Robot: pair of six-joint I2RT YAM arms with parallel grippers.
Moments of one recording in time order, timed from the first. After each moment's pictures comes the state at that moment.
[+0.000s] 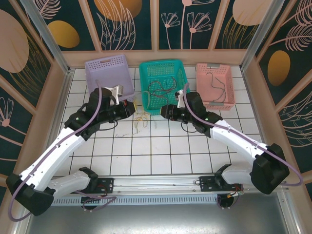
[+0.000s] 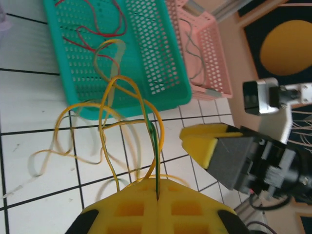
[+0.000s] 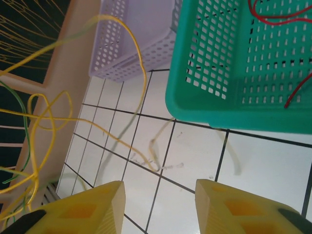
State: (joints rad) left arm -0.56 1.07 1.09 -0.58 0.26 -0.75; right arm 0.65 1.25 0.87 -0.15 -0.30 0.71
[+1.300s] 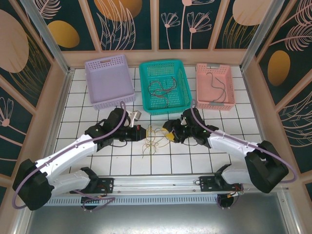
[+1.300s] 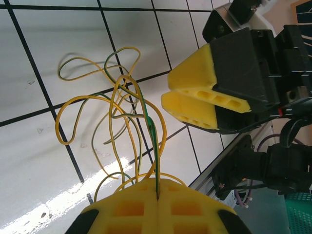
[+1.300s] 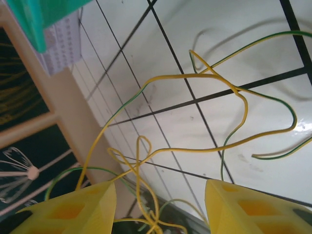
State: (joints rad) left arm -0.71 1.11 0.72 -0.34 0.44 -0.73; right arm 0.66 1.26 0.57 0.00 -0.48 1.45
